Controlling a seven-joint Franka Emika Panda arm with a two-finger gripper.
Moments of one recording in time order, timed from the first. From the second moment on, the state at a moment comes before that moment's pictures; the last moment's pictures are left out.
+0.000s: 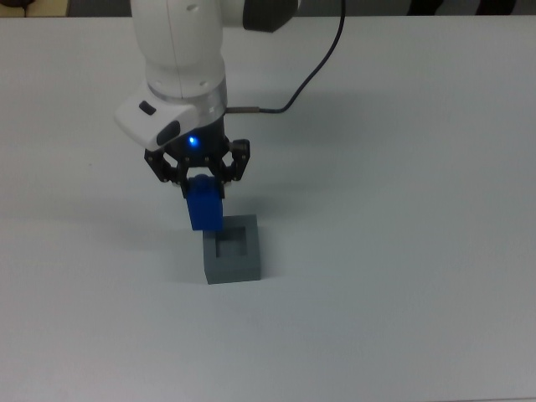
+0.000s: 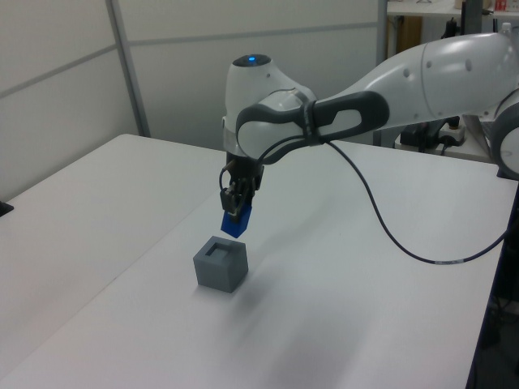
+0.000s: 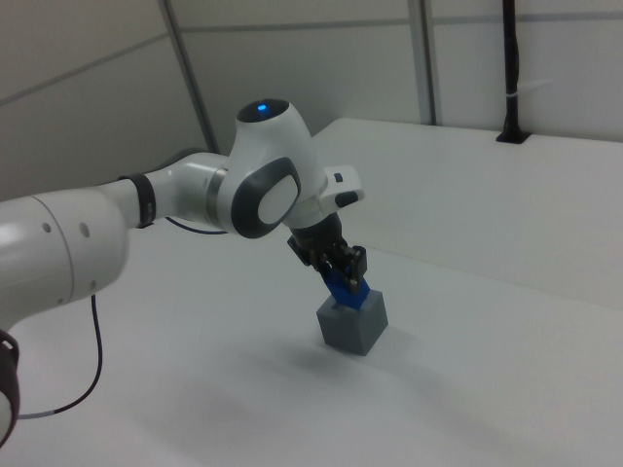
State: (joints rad) arm 0.03 0.36 -0.03 -1.54 0.02 2.12 -0.03
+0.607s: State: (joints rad) arm 0.05 0.42 -0.03 -1.52 0.06 2.18 -0.03
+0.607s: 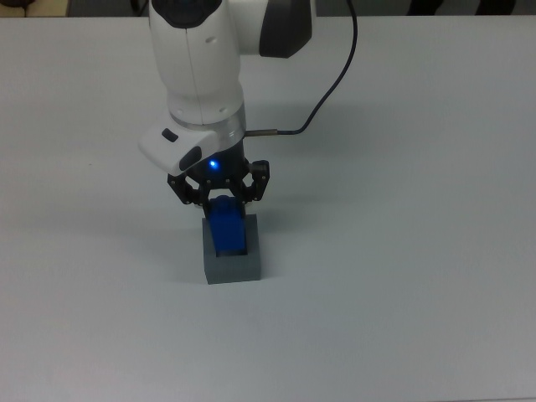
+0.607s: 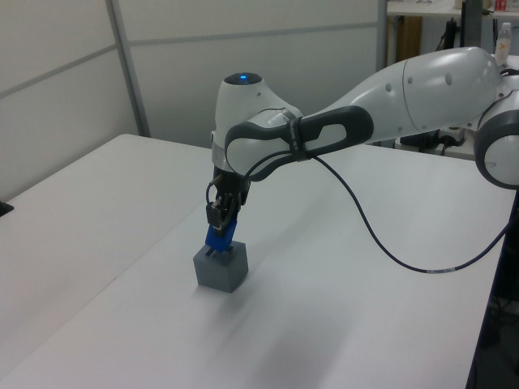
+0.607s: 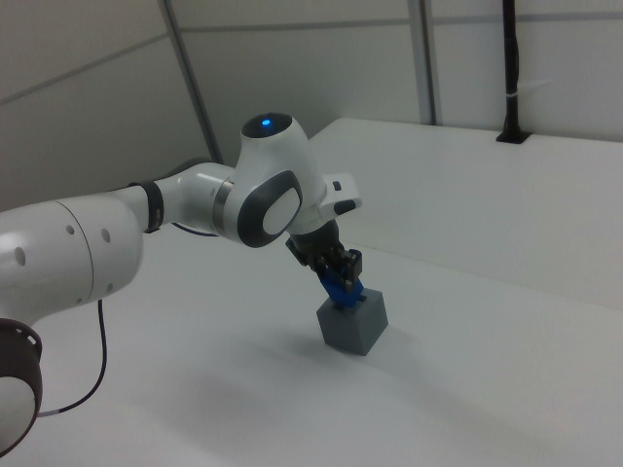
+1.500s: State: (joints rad) arm 0.06 0.43 -0.03 -1.52 0.04 2.18 -0.03
